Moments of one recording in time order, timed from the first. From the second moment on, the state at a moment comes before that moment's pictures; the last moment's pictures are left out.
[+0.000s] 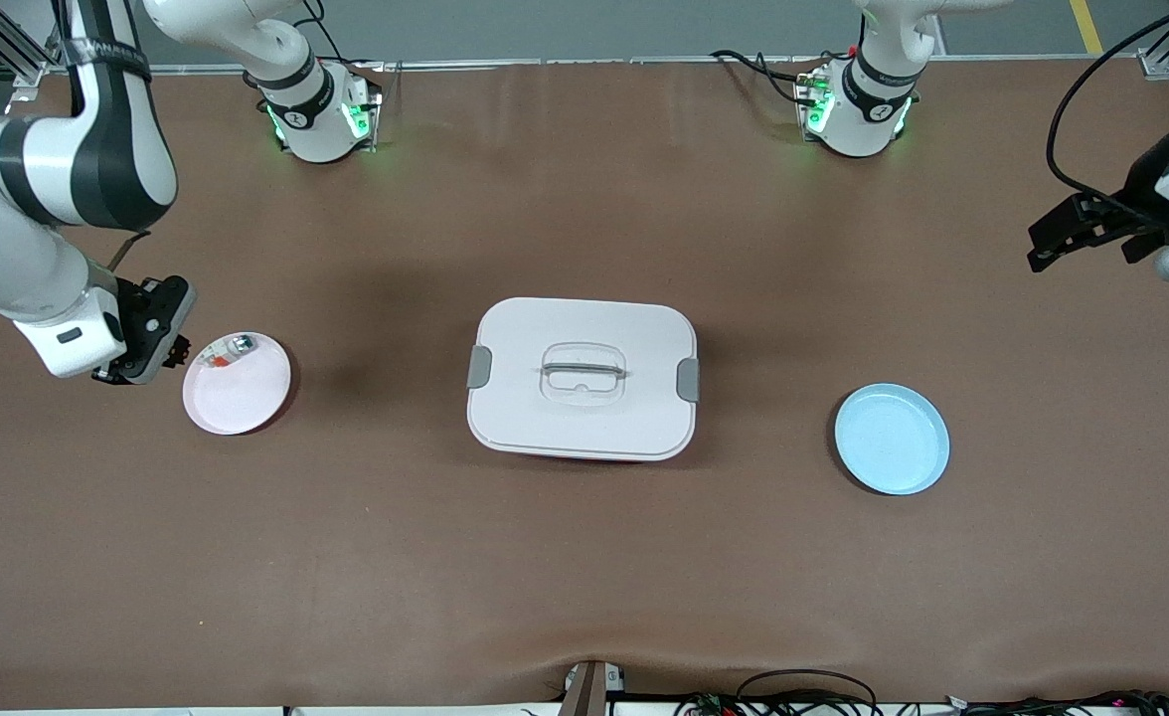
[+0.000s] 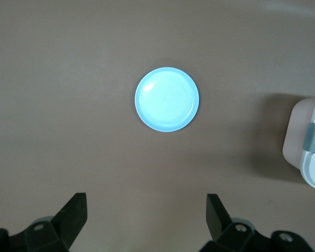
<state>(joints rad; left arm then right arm) 0.01 -0.02 -0.10 -1.55 0.04 1.54 -0.16 0.53 0.09 -0.57 -2.01 -0.03 2.08 -1.33</state>
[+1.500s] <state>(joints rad) 0.00 -0.03 -0.10 -1.59 0.04 1.55 -0.16 0.47 0.28 -0.56 -2.27 0.02 2.49 -1.49</state>
